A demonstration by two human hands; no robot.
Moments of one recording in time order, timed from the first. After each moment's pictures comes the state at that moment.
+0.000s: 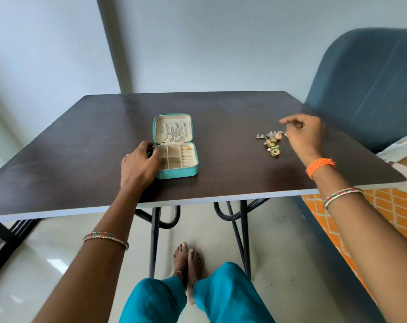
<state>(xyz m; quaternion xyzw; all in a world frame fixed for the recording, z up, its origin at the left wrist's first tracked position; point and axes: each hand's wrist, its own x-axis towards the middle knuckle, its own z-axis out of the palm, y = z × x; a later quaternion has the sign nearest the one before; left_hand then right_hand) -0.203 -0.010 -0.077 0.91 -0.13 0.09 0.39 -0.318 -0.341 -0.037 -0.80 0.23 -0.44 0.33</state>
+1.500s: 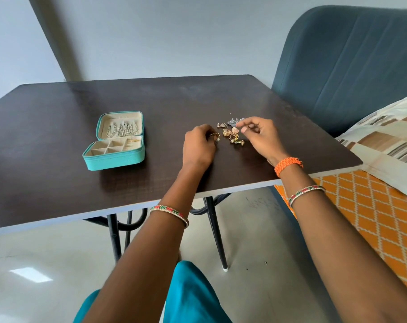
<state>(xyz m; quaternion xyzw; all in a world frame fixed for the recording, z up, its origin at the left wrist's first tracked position) -0.254 -0.221 -0.080 0.83 -0.27 0.03 0.49 -0.321 -0.384 -0.083 -0.84 0.15 -0.30 0.42</state>
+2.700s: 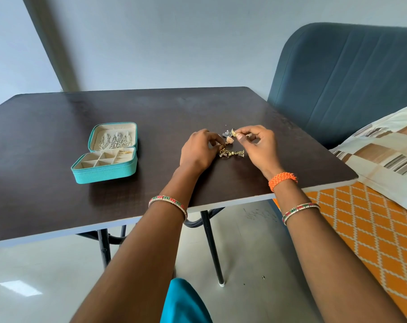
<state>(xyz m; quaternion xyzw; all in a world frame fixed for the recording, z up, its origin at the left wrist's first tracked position) -0.238 -0.241 -0.071 0.85 -0.37 0.03 0.38 -0.322 -0.380 -0.078 -0.81 0.15 -0.40 0.39</state>
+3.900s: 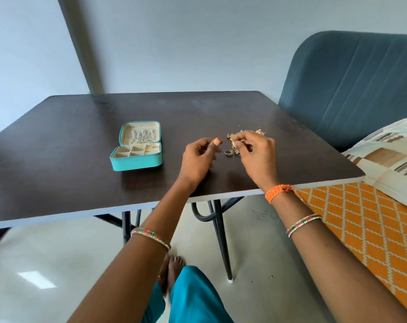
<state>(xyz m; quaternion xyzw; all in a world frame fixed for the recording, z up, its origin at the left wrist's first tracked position) -0.280 -0.170 -0.067 0.69 -0.27 -0.08 0.66 -0.347 -0.303 -0.064 -0.83 0.06 -0.45 0.32</state>
